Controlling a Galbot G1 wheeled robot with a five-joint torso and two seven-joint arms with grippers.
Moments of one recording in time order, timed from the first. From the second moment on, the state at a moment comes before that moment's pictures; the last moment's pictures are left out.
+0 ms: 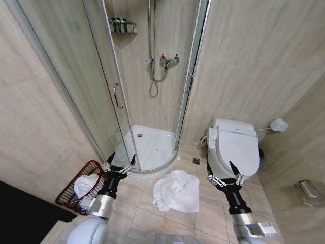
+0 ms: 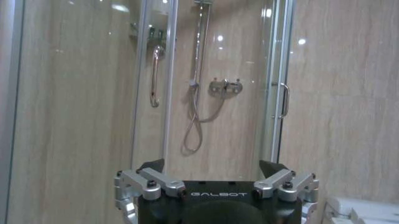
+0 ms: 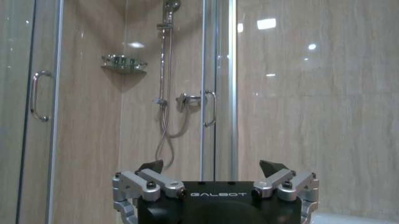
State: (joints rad) left arm 1.82 -1.53 -0.62 -2.40 -0.18 -0.01 0.16; right arm -1.90 1.57 0.73 2.33 0.18 0.26 -0.25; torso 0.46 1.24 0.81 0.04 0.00
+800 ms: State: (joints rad) left arm 1.82 -1.53 -0.62 -2.40 -0.18 -0.01 0.16; right arm -1.90 1.57 0.73 2.33 0.18 0.26 -0.25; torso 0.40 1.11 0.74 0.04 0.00
